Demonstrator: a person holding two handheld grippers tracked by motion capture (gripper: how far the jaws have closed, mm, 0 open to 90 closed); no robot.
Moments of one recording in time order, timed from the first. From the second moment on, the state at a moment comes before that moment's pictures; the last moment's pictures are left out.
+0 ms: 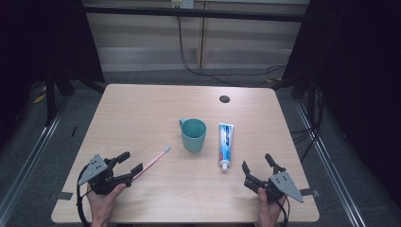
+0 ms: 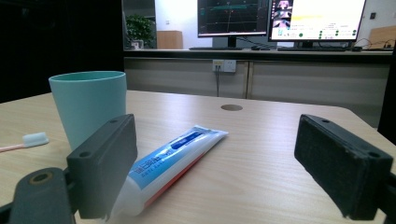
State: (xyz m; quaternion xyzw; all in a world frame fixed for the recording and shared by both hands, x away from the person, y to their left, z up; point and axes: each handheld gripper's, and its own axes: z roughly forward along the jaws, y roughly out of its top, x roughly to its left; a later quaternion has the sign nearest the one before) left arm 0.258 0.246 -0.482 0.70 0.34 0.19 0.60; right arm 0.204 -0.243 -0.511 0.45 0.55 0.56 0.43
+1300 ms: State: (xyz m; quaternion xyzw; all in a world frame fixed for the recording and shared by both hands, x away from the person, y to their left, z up) left arm 0.312 0.221 -0.413 0.84 0.30 0.10 0.45; right arm 0.205 -0.244 -0.511 0.44 0.56 0.56 0.42
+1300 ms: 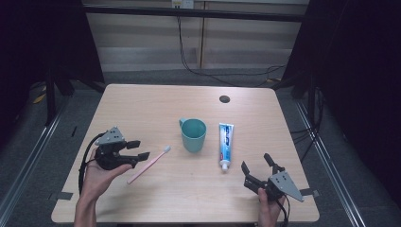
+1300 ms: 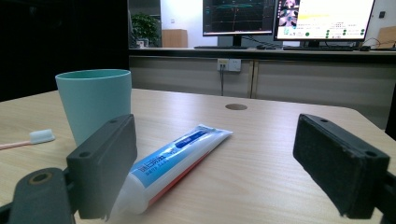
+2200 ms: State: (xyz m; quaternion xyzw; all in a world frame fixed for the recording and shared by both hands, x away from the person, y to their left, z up) left arm 0.357 0.175 -0.426 0.93 0.30 0.00 0.23; right arm 0.205 -0.243 -0.511 0.45 0.56 0.55 0.42
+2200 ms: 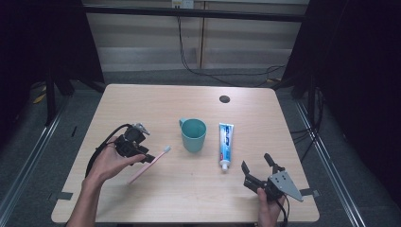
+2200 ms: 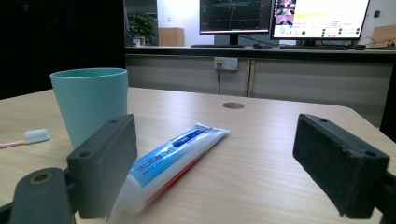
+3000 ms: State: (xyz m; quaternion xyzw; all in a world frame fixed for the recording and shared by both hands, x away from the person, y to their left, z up) left arm 0.376 0.158 -0.450 0.94 0.30 -0.01 0.14; right arm 0.205 -0.243 -0.510 0.44 0.56 0.55 0.42
